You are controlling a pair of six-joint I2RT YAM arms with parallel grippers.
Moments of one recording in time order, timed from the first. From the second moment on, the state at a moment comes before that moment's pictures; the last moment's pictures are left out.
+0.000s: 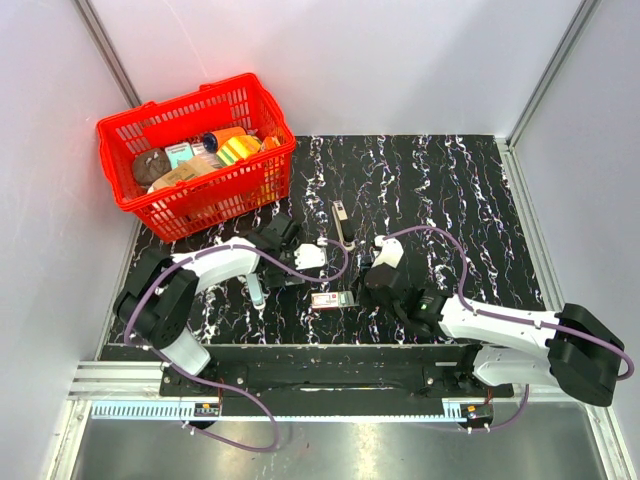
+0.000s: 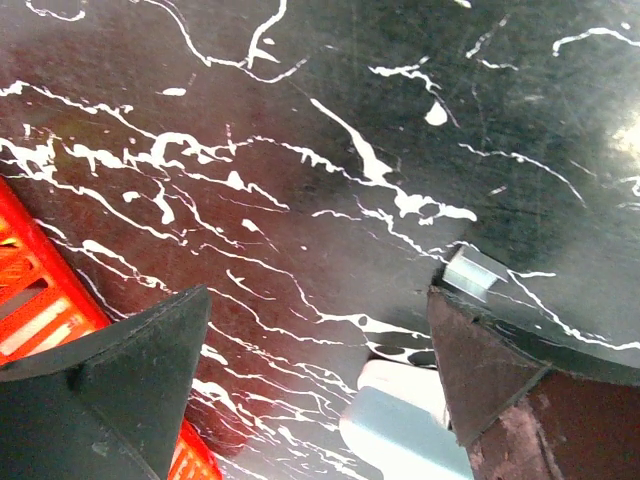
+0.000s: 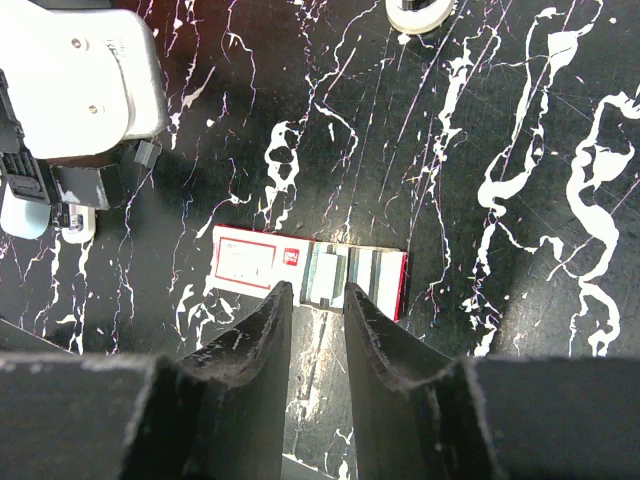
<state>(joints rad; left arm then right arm) -0.61 1.60 0.89 -0.42 -0.09 0.88 1.02 1.17 0.55 -0.02 0.41 0.78</state>
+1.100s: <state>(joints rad) -0.72 1.64 0.93 -0.42 -0.09 0.87 1.02 1.15 0.55 -0.02 0.43 0.79</state>
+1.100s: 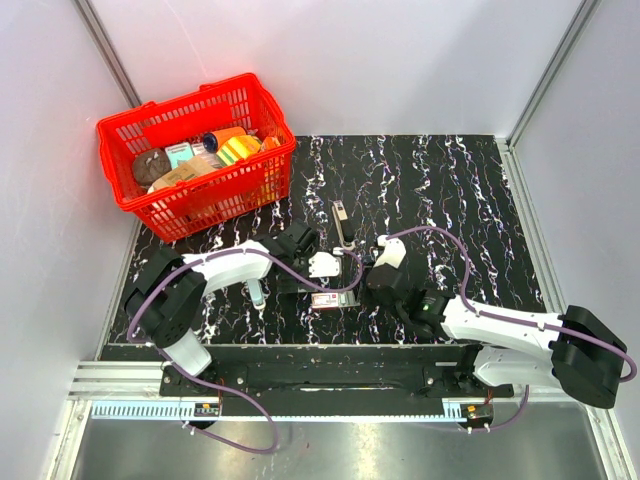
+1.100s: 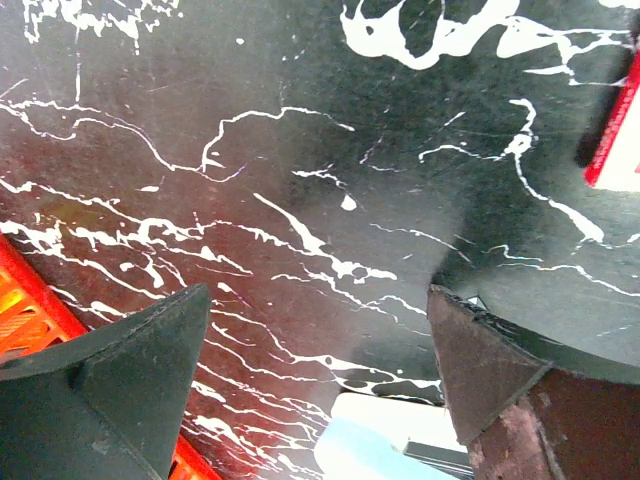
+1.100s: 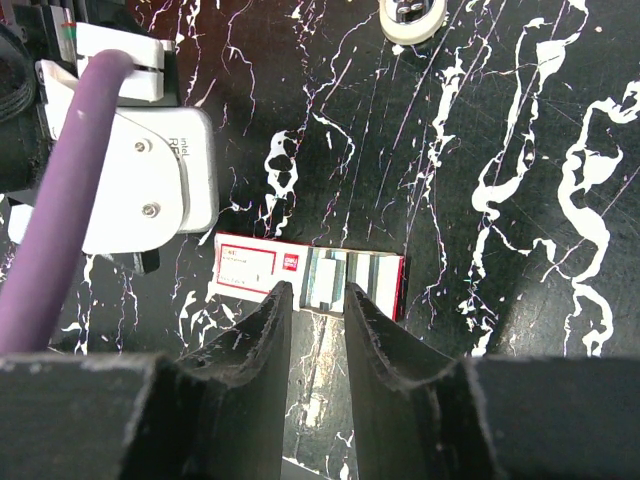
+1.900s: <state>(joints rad) -0.70 1.52 1.07 -0.66 0.10 0.73 1.02 1.15 0.54 -0.01 0.43 0.79</state>
